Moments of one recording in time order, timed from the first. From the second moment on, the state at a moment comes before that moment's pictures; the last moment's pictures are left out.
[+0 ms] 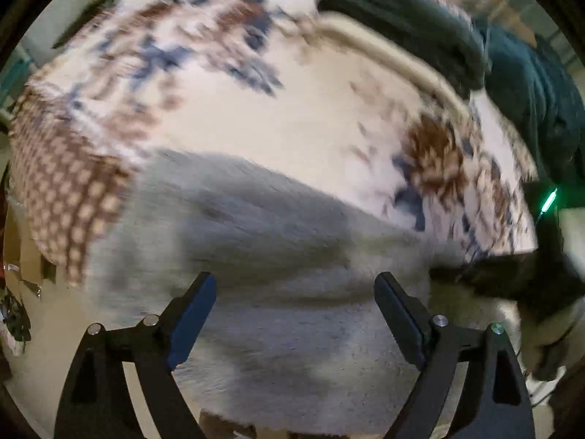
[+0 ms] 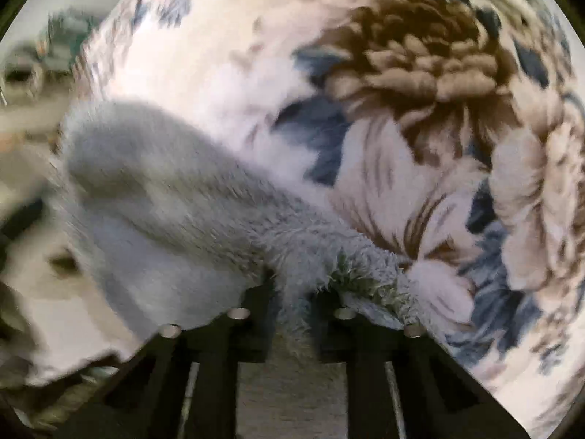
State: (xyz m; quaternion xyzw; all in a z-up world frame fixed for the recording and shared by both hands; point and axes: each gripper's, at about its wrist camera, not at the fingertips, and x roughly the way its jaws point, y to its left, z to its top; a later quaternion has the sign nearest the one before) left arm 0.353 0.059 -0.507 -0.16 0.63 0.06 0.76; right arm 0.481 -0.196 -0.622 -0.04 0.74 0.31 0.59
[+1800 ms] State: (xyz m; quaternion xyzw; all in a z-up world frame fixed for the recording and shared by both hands) left arm 0.318 -0.281 -0.606 -0.04 0.69 -0.12 0.71; right arm 0.097 -0.854 -0.681 0.59 0.38 -0.18 0.69
